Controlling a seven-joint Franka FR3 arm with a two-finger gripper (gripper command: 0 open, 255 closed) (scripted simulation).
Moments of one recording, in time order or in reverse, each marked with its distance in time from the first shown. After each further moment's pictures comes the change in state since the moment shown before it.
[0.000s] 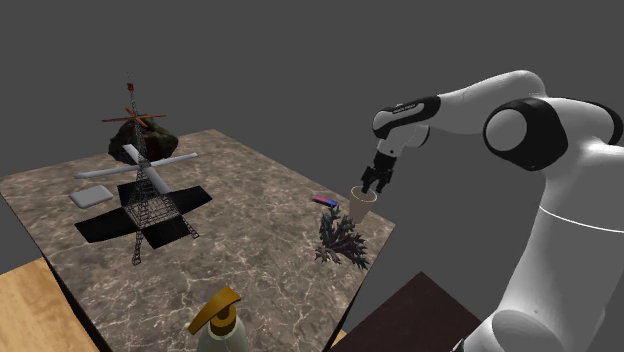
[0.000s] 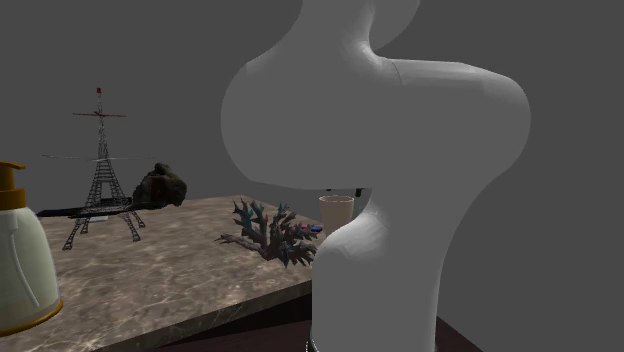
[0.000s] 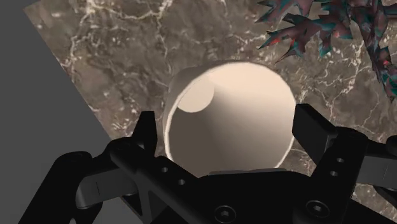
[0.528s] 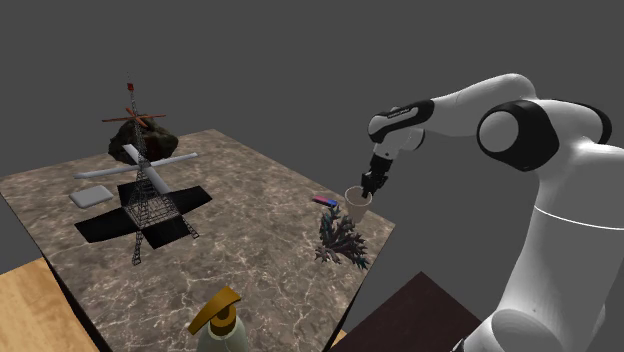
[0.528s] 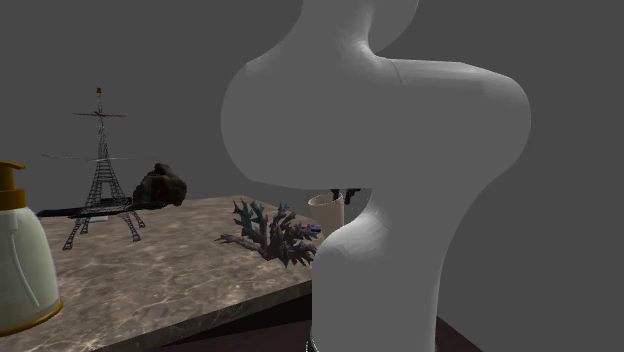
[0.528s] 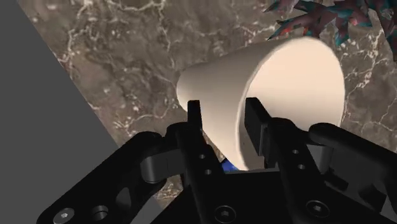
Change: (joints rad) arm -0.006 0.034 0.022 0.008 -0.010 0.040 0.034
